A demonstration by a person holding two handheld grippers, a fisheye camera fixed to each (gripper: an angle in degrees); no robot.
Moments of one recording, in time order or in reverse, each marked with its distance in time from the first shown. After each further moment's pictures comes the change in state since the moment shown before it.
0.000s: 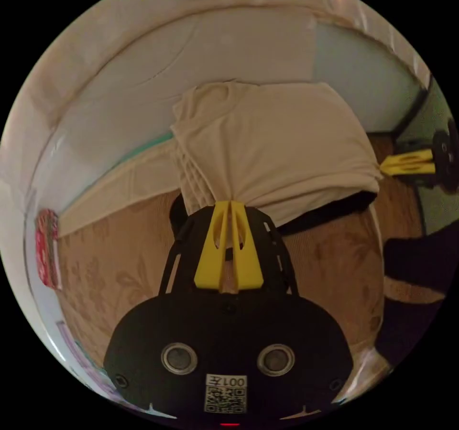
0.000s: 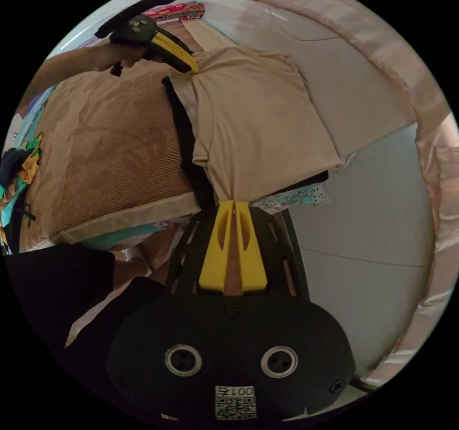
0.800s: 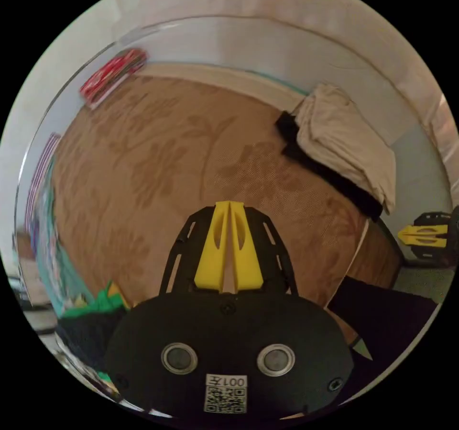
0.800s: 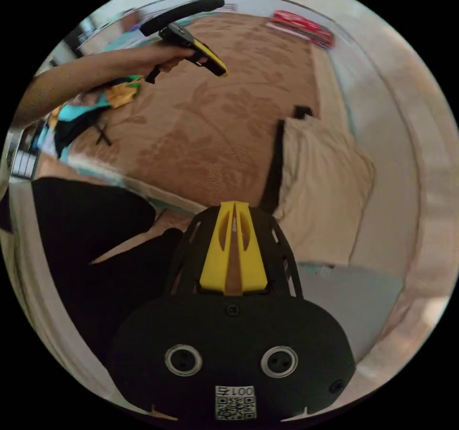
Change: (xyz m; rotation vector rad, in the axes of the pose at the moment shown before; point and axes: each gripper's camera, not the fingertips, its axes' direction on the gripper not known) left arm 0.034 0.277 -0.275 -0.174 -0.149 -0.834; right arm -0.202 -0.101 -0.180 0.019 -0.243 -0.693
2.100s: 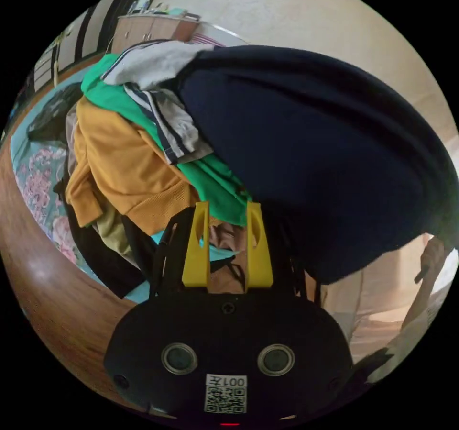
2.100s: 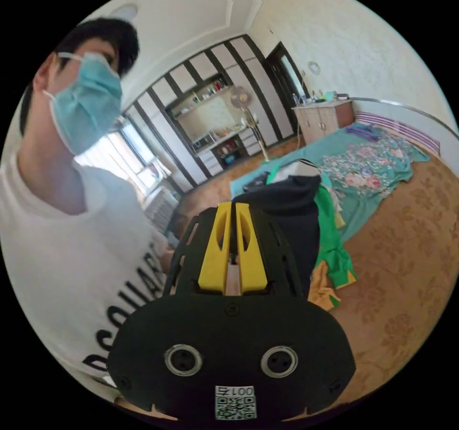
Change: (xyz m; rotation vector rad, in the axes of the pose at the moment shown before) left arm -0.524 0.660 -0.463 0.429 0.214 -1.231; right arm -0.129 -0.409 -0.359 0.533 -0.981 -0.625
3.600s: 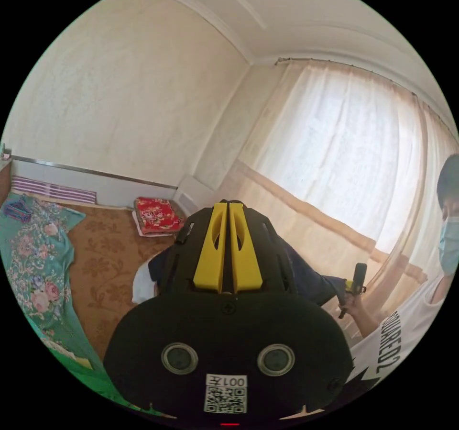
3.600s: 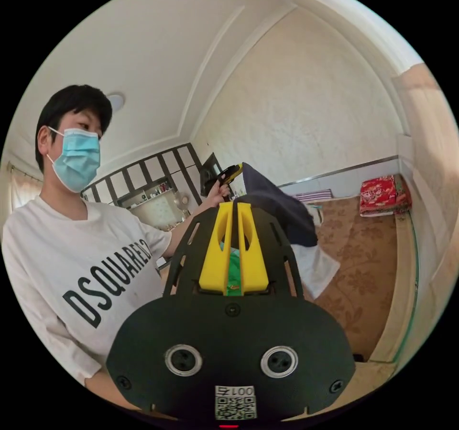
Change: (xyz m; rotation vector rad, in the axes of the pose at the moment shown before) left arm 0.443 -0.258 -0.086 0.293 0.633 0.765; right arm 0.034 0.226 -0.479 0.621 0.452 0.080
